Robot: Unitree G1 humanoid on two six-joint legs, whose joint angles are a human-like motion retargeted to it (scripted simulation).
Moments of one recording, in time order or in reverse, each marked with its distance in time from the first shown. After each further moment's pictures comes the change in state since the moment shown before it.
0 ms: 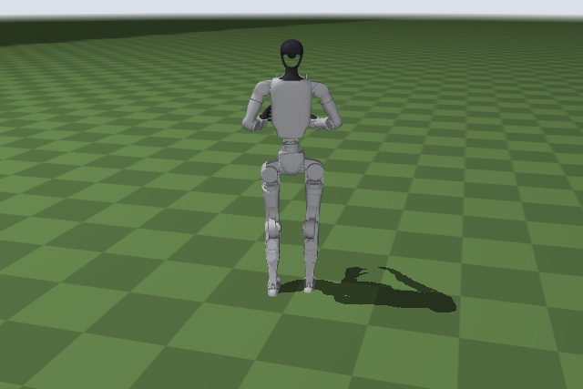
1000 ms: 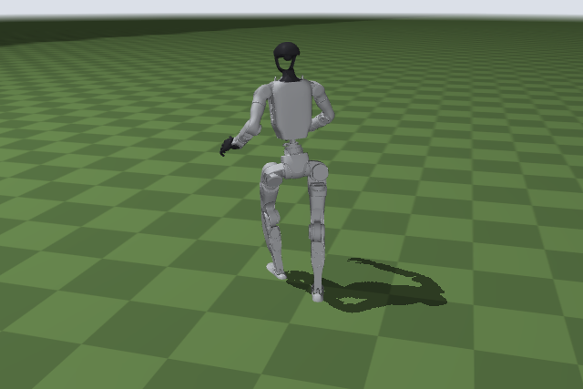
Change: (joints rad) left arm 0.156 0.116 0.291 0.334 0.090 0.075 0.124; right arm -0.285 -0.079 0.035 0.474 -0.276 0.066 0.078; waist 0.168 -0.058 -0.175; left_leg -0.740 0.094 0.194 0.297 0.138 0.030; right_leg -0.107 0.031 -0.119 0.056 -0.135 -0.082
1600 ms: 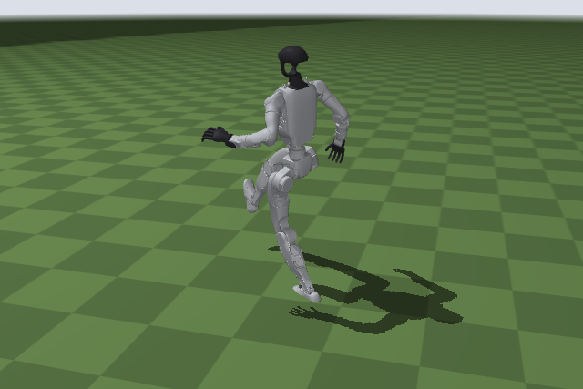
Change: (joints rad) left arm 0.184 0.211 0.345 -0.239 0.286 0.026 0.179; right arm 0.875 0.085 -0.502 0.259 -0.018 0.045 -0.112; waist -0.245 0.046 0.229; left_leg 0.830 -0.054 -0.377 0.002 -0.236 -0.093; right_leg -1.107 -0.188 -0.023 0.522 -0.244 0.036
